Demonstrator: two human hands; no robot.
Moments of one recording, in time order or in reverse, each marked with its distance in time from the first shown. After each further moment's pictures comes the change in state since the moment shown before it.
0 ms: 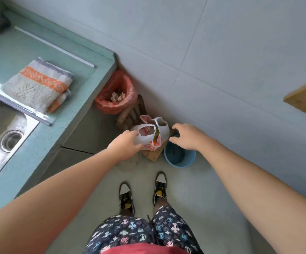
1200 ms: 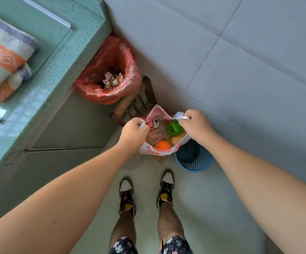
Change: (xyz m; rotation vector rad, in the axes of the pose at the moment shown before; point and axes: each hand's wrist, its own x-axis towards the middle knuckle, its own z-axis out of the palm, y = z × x) left_hand 0.158 -0.013 0.067 -0.596 0.219 -0.342; right_hand 0.178 0.029 0.062 0.559 0.196 0.072
